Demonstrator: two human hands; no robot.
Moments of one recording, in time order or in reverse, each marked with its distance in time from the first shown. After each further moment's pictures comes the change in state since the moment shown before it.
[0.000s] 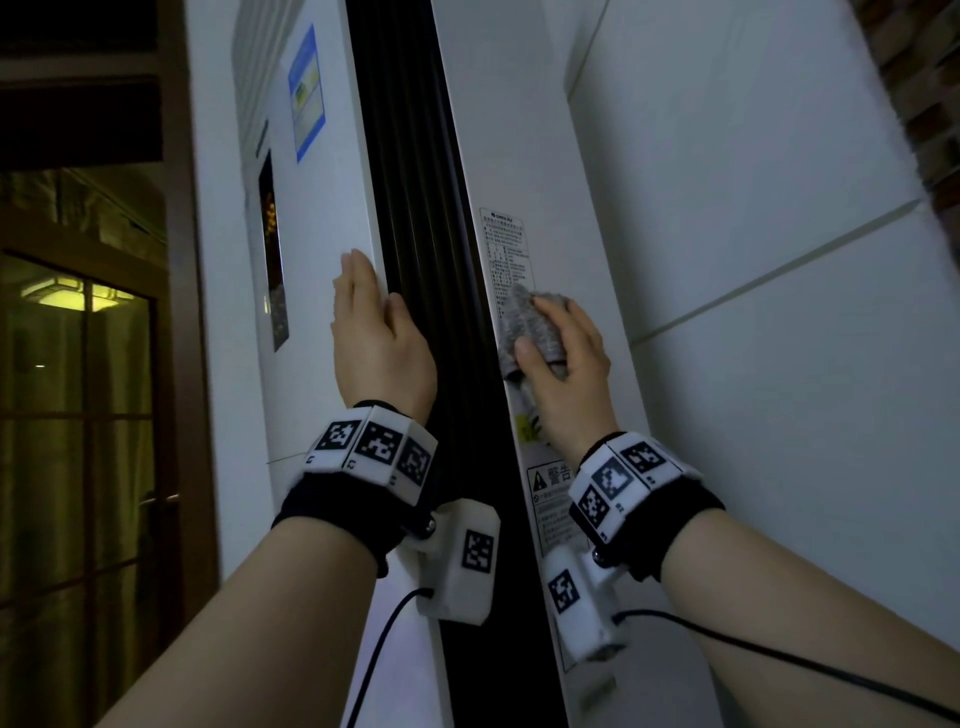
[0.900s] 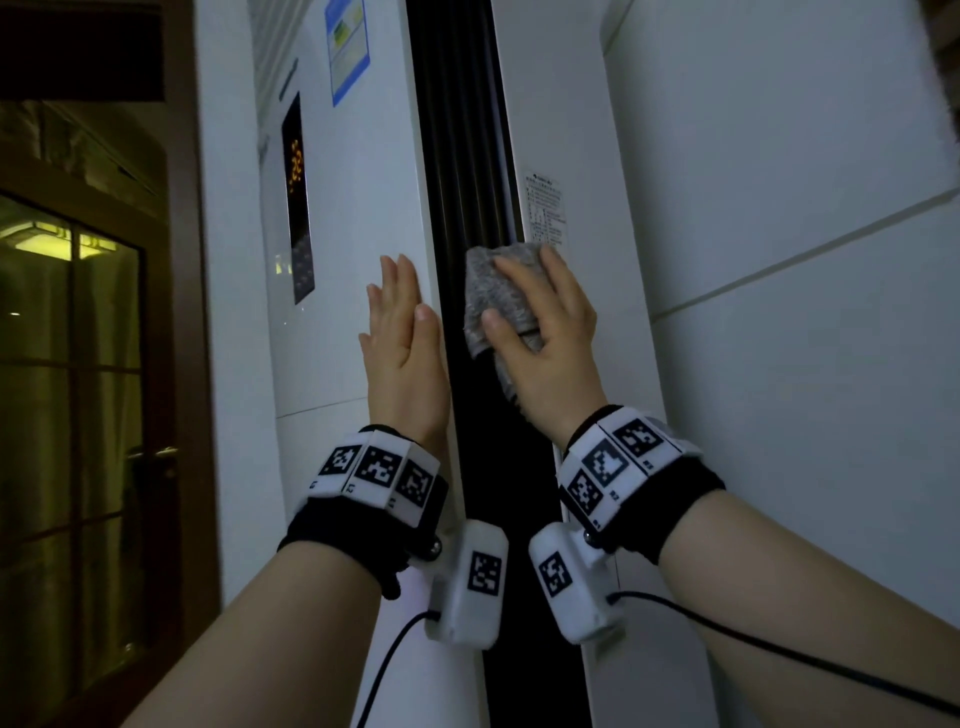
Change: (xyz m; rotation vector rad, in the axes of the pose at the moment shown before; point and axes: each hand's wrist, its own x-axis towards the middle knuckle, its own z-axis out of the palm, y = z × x) left_hand -0.036 -0.031 -0.025 -0.194 -0.220 -0.013; right_hand -0.025 -0.036 0.027 -0.141 -0.115 -0.191
